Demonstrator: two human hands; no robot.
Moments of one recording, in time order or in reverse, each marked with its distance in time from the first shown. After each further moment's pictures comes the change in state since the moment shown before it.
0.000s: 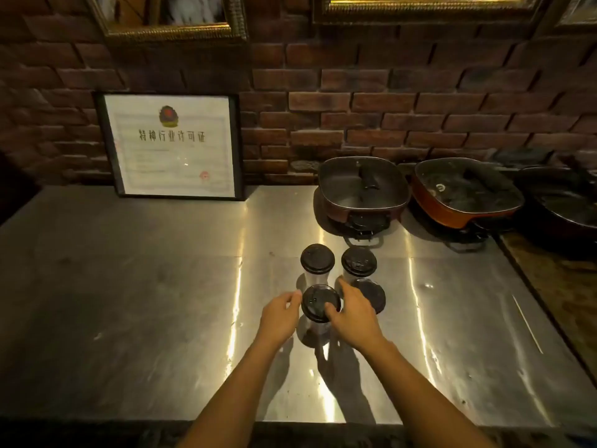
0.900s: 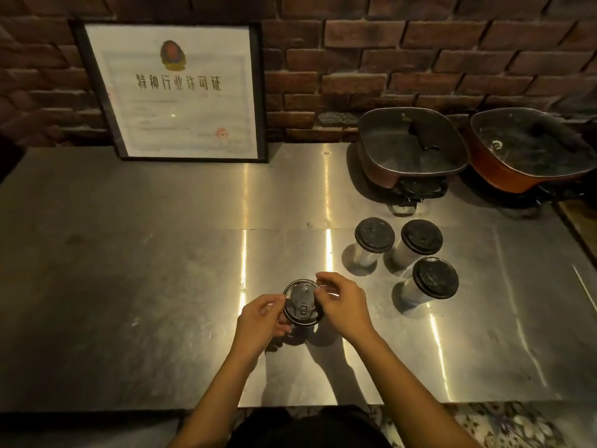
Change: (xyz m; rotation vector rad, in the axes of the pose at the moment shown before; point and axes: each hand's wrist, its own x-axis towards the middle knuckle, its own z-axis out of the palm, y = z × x) left_hand 0.031 -0.099 -0.139 -0.257 0.007 -0.204; right_hand 0.023 -0.102 0.120 0.403 0.018 0.121
